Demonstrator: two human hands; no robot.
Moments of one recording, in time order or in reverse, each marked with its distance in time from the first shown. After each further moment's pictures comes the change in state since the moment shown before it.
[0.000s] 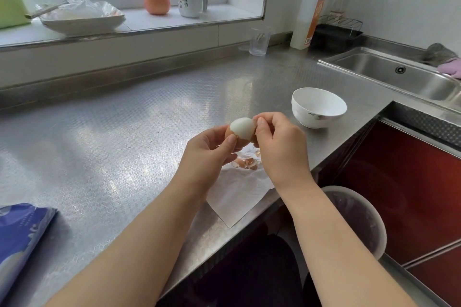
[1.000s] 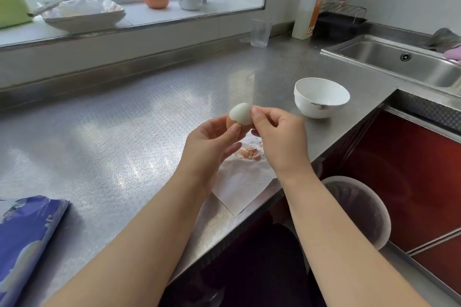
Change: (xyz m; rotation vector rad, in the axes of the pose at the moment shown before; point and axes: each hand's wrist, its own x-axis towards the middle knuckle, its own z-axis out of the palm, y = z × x) left_hand 0.000 0.003 -0.004 -0.210 0.021 -0.085; right_hand -0.004 -0.009 0.003 0.318 -0.029 0.217
